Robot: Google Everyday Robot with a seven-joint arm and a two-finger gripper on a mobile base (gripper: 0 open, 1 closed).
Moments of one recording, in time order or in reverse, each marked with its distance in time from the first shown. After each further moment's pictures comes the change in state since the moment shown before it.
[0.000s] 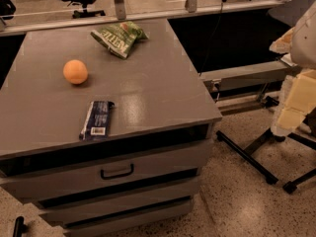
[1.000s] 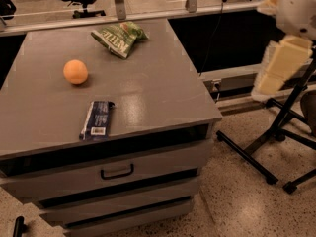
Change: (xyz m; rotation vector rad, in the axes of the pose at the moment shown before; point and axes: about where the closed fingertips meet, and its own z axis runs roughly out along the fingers) arm -0.046 -0.047 -0.026 0.177 -0.079 -0.086
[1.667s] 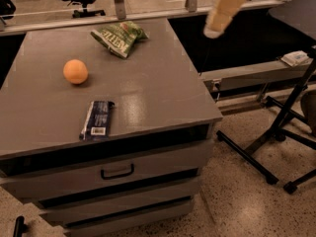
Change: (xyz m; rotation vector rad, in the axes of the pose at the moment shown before) arm -0.105 -0.098 -0.009 0.168 -0.121 -0.112
